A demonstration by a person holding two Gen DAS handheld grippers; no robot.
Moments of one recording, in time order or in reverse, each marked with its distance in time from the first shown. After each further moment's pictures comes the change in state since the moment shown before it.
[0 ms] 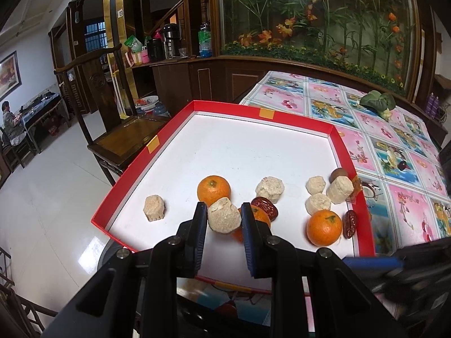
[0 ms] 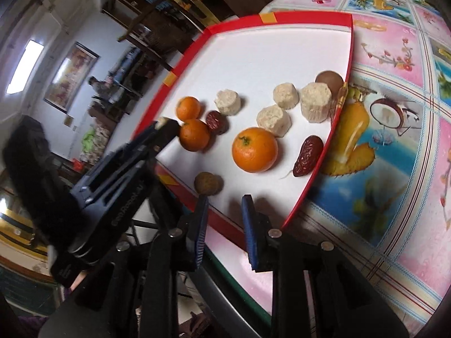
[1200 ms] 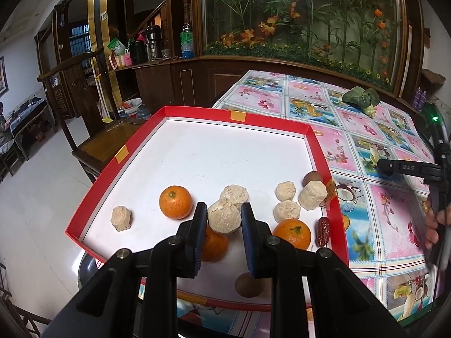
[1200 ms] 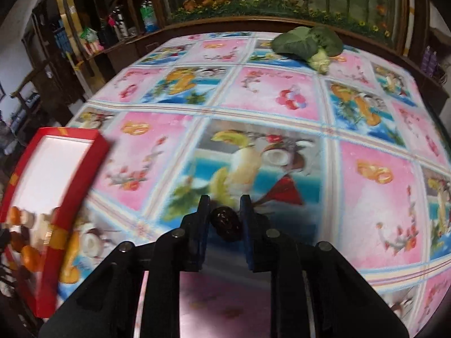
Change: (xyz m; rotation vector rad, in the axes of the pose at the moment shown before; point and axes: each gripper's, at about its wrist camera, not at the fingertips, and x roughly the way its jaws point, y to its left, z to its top) left arm 0.001 -0.022 0.010 0.034 0.002 -0.064; right arm -0.097 -0.151 0.056 0.082 -0.306 -0.653
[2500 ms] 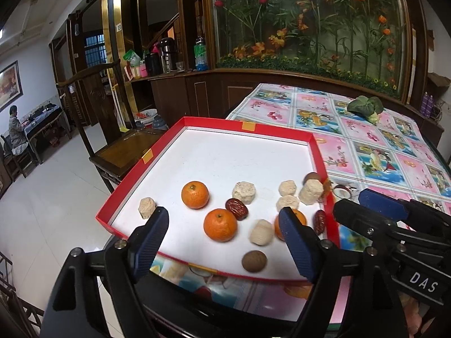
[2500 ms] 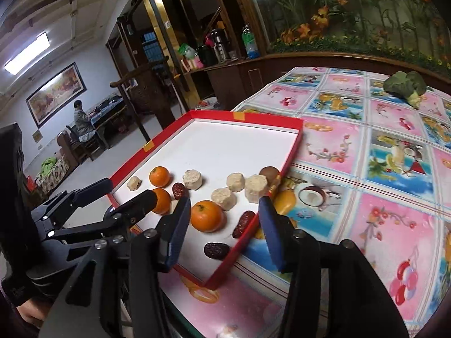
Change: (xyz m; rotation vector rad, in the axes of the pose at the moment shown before) left arm -0.036 -0.006 -0.013 -0.005 -0.068 0.069; right arm -0.086 0.145 -0.086 -0.154 -0.188 0.386
